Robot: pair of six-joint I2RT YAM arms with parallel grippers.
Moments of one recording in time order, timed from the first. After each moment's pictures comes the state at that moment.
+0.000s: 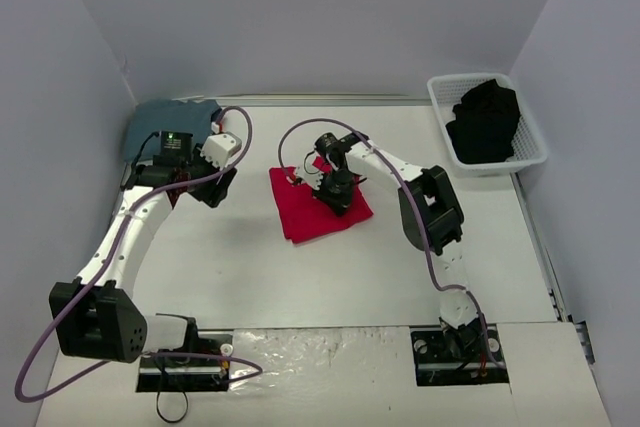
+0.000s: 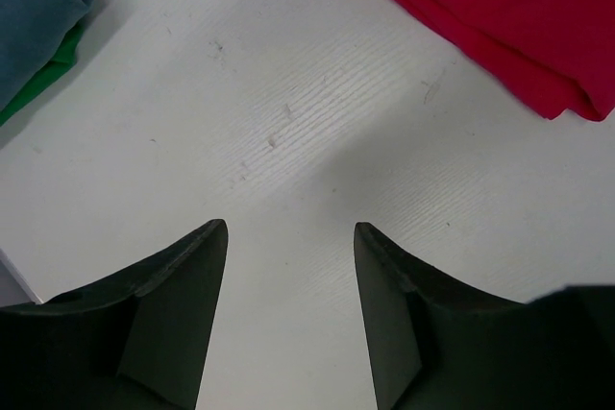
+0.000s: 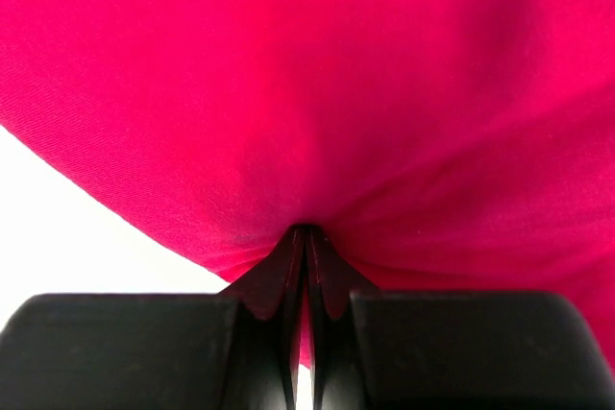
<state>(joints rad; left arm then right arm) -0.11 1.29 1.15 -0.72 0.27 0.48 0.60 2.23 1.79 -1.01 -0.25 -0.70</state>
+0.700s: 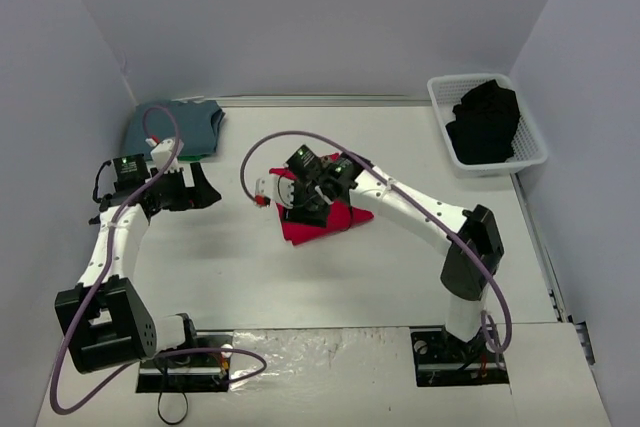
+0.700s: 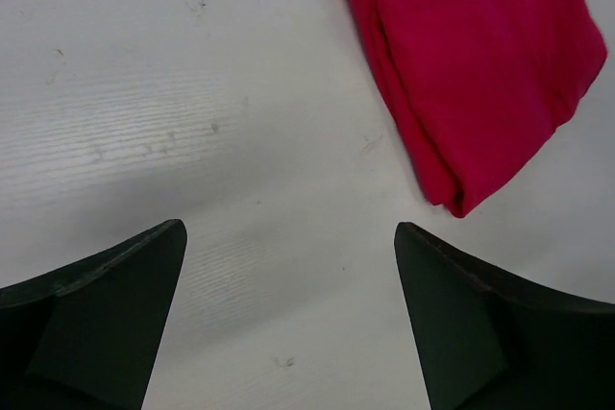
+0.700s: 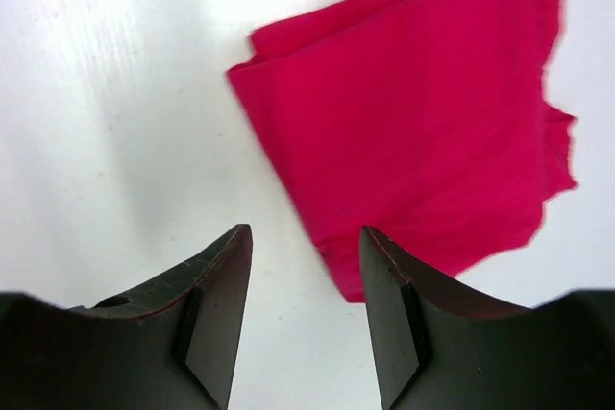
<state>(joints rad) 0.21 1.26 0.94 -0.51 0.61 0.06 0.86 1.82 1.70 -0.93 -0.11 -0.64</state>
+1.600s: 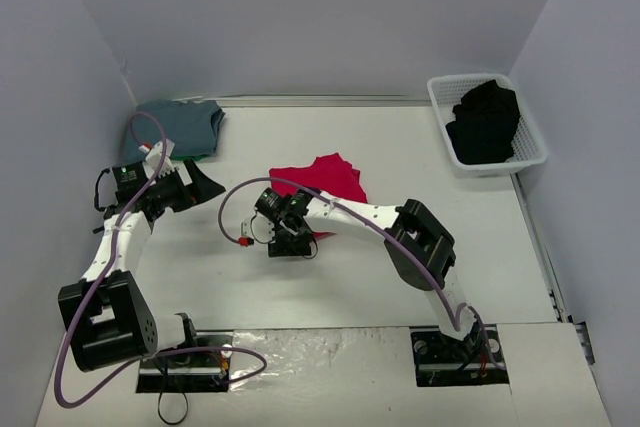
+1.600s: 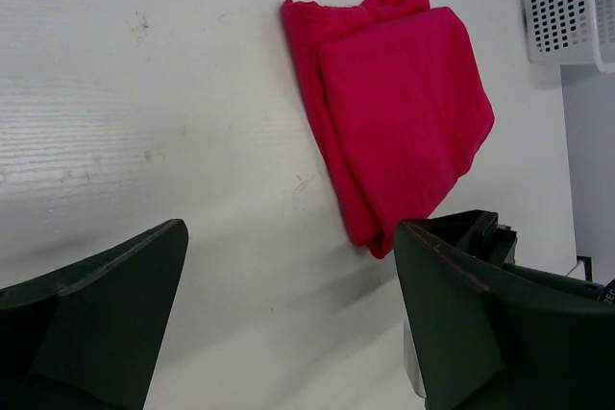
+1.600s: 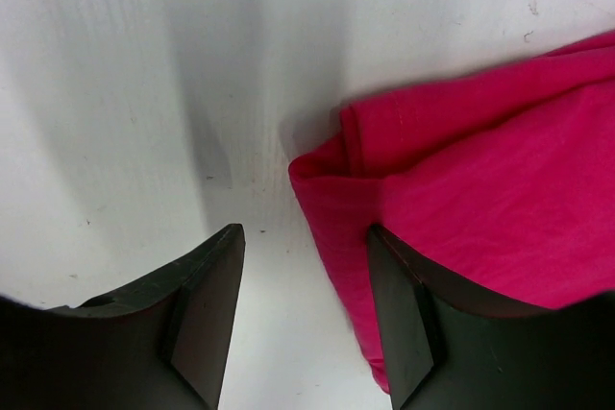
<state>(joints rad) 0.26 1.27 0.80 -0.22 0.79 -0.28 1.02 2.08 1.59 -0.80 0.04 -0.65</state>
